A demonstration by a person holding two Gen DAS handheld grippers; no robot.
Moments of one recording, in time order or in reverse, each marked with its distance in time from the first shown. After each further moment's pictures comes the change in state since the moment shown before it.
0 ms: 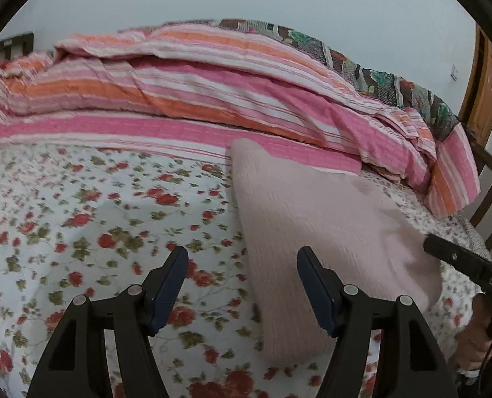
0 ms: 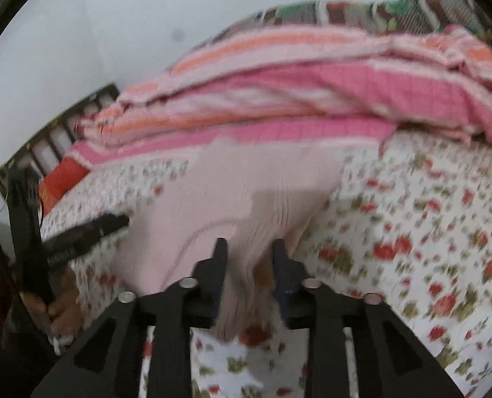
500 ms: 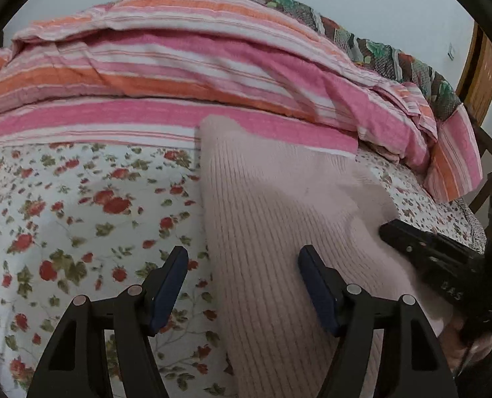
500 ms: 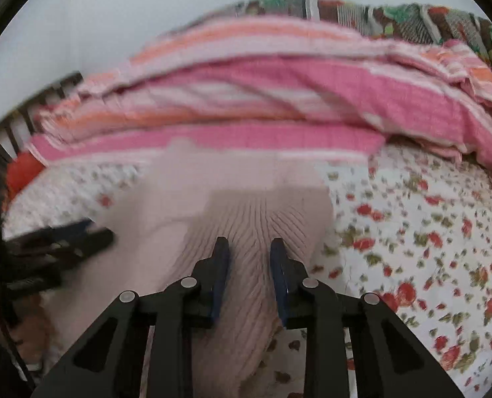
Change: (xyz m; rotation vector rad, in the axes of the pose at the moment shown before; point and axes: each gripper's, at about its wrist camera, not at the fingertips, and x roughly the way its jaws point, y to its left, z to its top) left arm 0.058 -0.018 0.012 0.054 0.108 -0.031; right arm 0.072 -0.006 0.012 -0.045 0.066 -0.213
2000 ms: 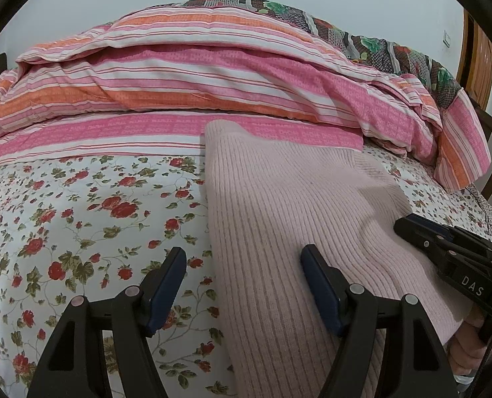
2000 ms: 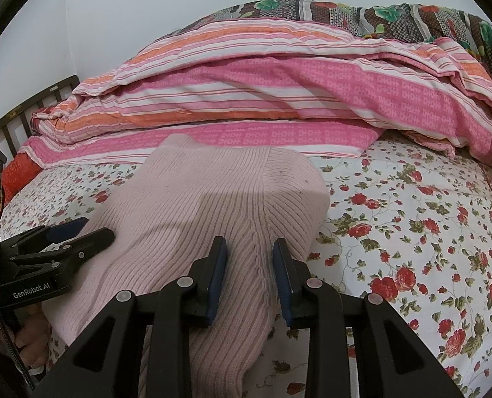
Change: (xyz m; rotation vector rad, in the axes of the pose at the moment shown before) left arm -0.002 -0.008 -0.011 0.064 -0.057 0.068; right arm -0.009 0.001 -0.012 0.007 -0.043 -0.001
